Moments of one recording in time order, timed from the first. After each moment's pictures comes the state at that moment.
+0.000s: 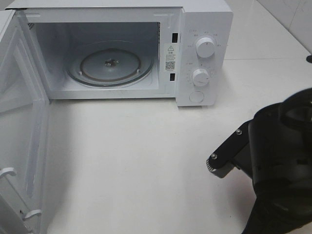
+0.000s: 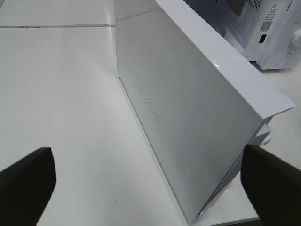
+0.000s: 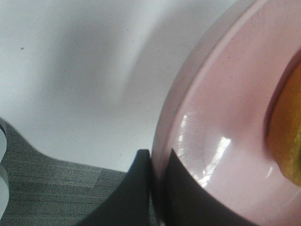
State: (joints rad) left arm -0.08 0.02 -0.51 -0.15 1.04 0.05; right arm 1.04 1.54 -0.65 -0.52 1.06 0.79
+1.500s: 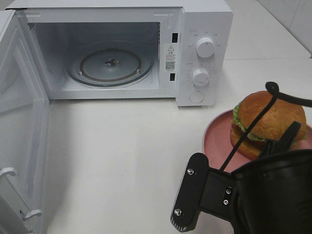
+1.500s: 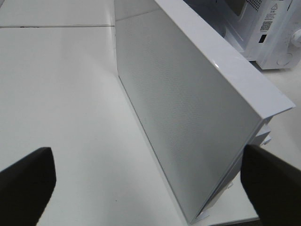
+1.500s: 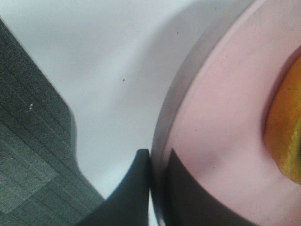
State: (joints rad) left arm -0.08 0.02 -0.51 -0.15 1.04 0.05; right arm 1.24 1.54 -0.65 -0.62 0.94 0.51
